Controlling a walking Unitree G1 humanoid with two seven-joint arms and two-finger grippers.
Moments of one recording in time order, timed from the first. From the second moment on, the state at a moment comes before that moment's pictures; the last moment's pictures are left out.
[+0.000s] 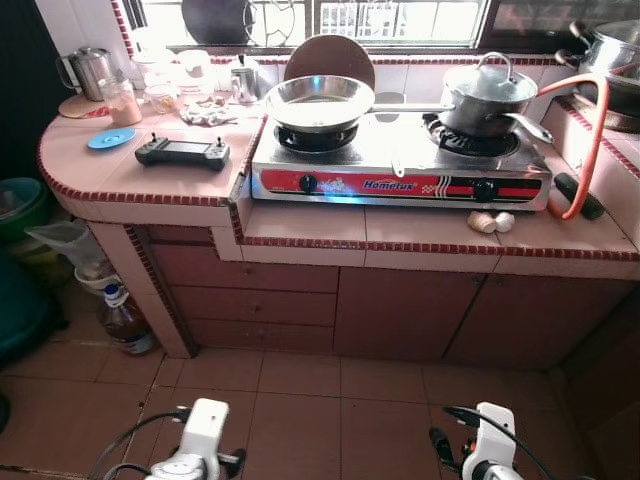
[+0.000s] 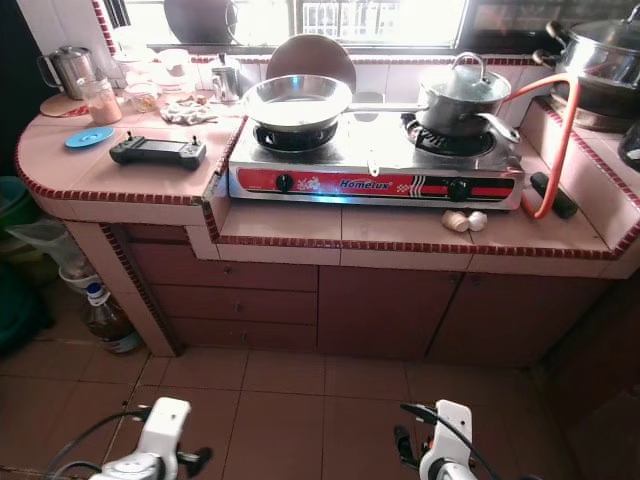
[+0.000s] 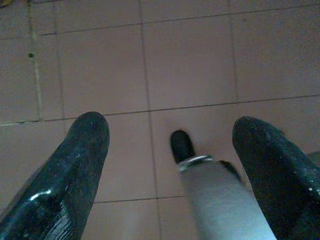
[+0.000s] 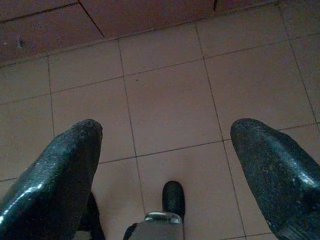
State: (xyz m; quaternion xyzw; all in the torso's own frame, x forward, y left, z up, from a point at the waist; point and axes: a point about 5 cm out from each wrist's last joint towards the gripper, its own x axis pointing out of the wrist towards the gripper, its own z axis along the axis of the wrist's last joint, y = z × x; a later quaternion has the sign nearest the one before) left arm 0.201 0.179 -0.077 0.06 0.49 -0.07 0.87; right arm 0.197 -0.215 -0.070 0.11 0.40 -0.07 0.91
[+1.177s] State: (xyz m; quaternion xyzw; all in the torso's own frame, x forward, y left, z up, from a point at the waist) left arm 0.199 0.196 -0.076 0.08 0.50 -0.06 0.86; right arm 0.201 -0.199 -0.071 0.11 0.40 -0.04 0.91
